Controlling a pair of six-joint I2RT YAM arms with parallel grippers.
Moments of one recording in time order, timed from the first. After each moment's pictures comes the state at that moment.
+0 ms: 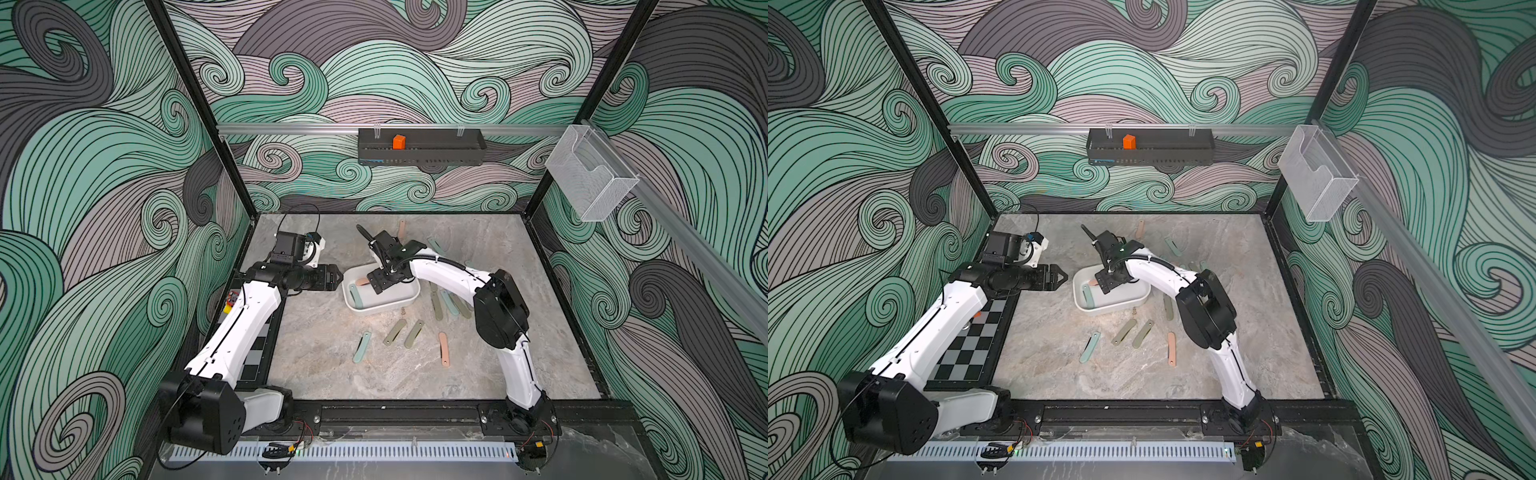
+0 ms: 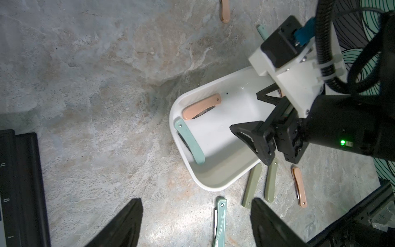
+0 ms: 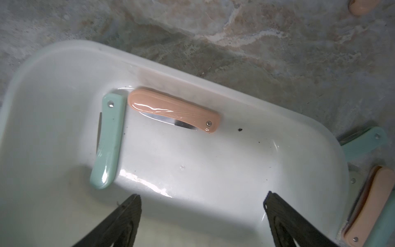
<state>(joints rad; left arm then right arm) -0.17 1.28 1.09 -0.78 0.31 -0.12 0.74 2.15 1.81 -0.84 0.10 0.19</state>
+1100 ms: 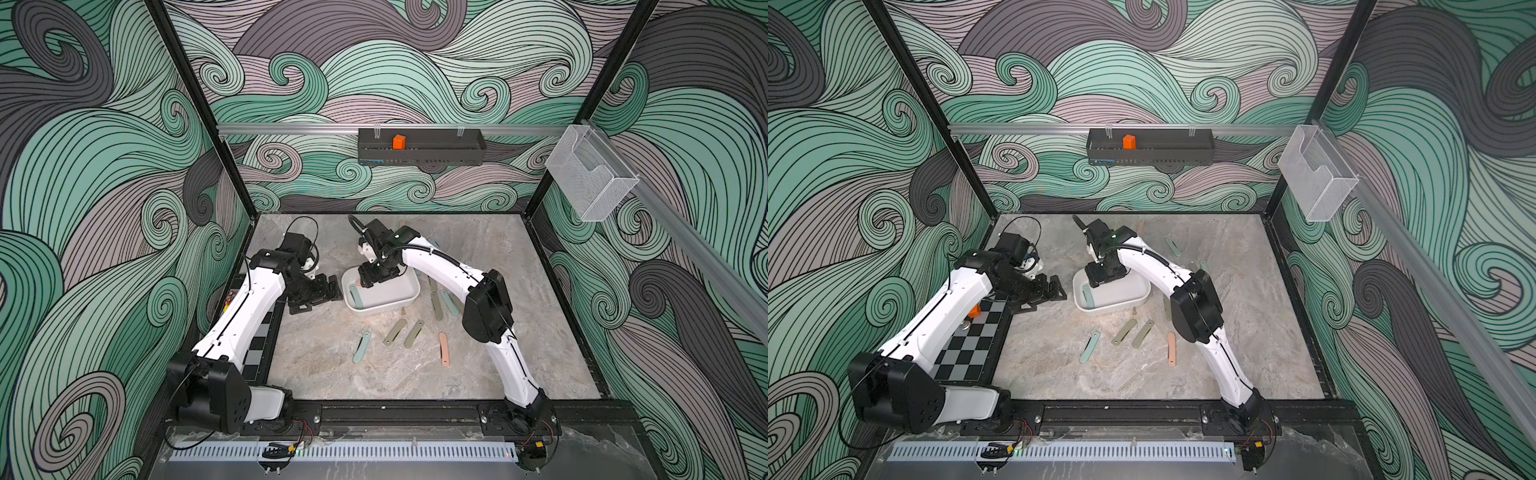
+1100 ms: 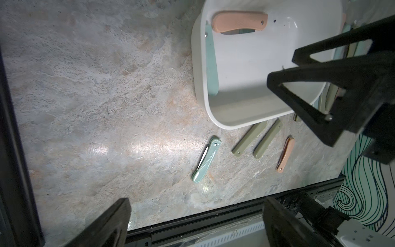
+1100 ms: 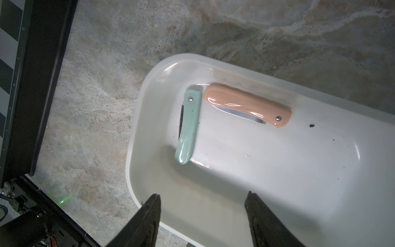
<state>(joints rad) -0.18 1.33 1.21 -1.20 0.32 -0.38 0.77 2.29 2.16 -1.12 -0.15 0.27</state>
